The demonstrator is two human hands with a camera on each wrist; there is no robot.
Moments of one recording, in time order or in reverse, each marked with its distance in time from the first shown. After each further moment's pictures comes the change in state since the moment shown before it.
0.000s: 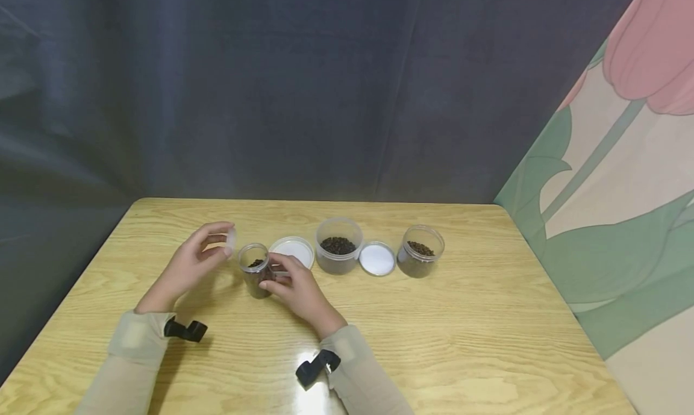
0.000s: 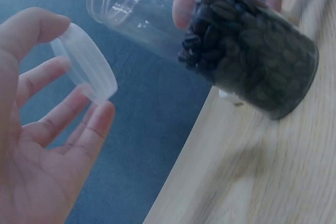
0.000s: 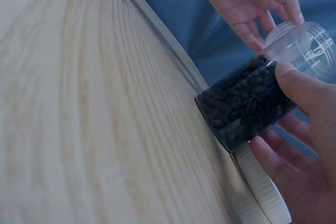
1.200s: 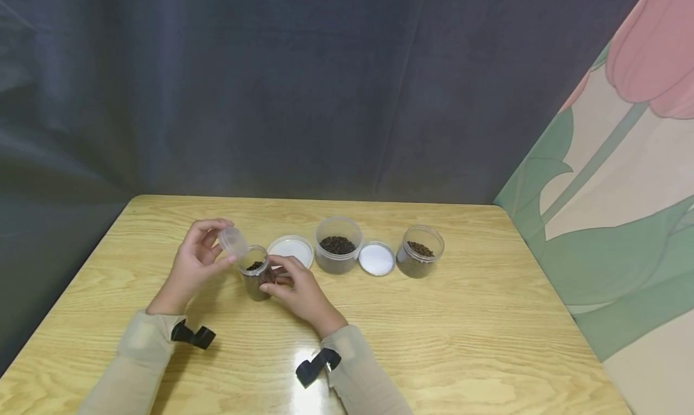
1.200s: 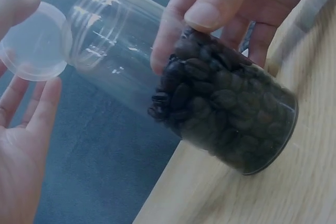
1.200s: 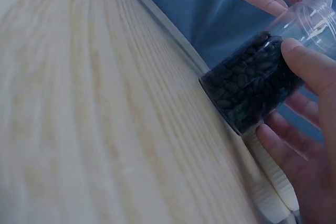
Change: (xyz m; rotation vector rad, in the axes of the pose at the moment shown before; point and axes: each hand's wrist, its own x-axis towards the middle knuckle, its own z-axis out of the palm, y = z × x) left_hand -0.002 0.012 0.023 -0.351 0.106 0.229; right_hand -0.008 -0.032 -0.008 0.000 -0.033 -0.073
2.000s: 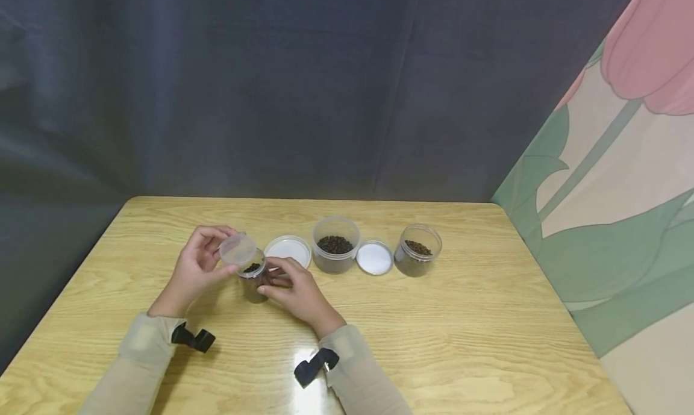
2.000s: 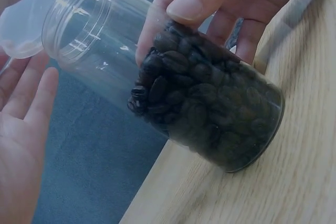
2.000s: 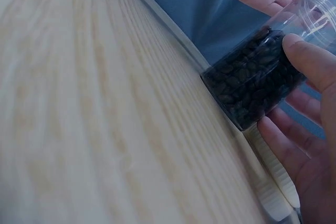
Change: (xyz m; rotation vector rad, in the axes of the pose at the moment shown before) left_hand -0.003 -0.009 0.001 -0.112 -0.095 0.035; right_hand -0.002 0.003 0.000 0.023 0.016 -0.016
